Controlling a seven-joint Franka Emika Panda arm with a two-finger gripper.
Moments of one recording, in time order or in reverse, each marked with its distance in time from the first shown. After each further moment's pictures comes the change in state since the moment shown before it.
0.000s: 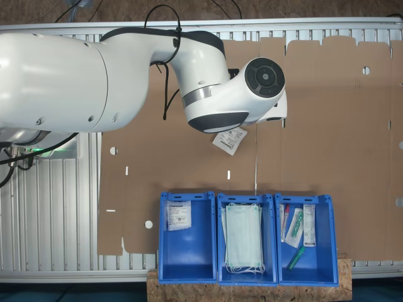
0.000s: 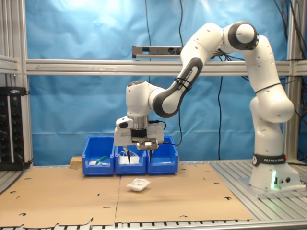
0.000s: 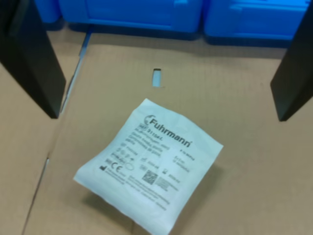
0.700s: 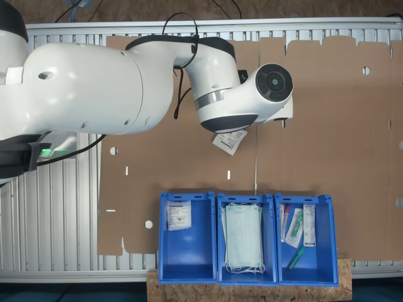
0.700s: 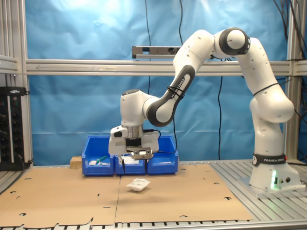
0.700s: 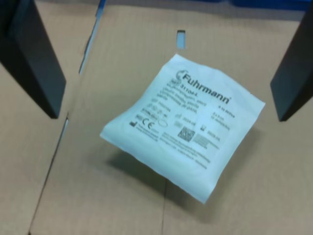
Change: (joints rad) arm -0.001 0.127 0.002 0.078 0.008 0.044 0.000
